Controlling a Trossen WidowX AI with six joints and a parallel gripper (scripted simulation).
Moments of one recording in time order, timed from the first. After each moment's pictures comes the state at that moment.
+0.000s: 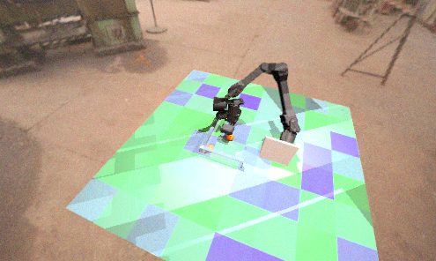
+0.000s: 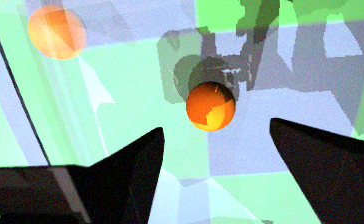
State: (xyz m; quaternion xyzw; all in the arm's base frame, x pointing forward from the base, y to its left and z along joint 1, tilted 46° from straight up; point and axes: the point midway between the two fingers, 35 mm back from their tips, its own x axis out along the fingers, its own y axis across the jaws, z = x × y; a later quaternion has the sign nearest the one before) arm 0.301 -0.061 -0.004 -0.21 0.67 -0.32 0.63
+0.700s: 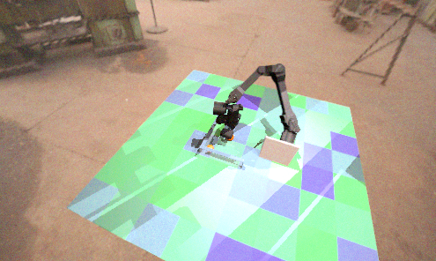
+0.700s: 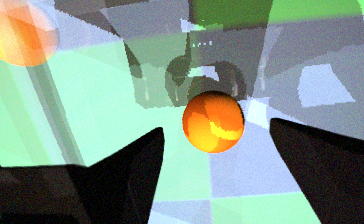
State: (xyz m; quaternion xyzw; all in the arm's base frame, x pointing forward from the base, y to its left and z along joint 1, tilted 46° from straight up) arm 0.296 -0.086 -0.027 -0.21 0.67 -0.33 0.63
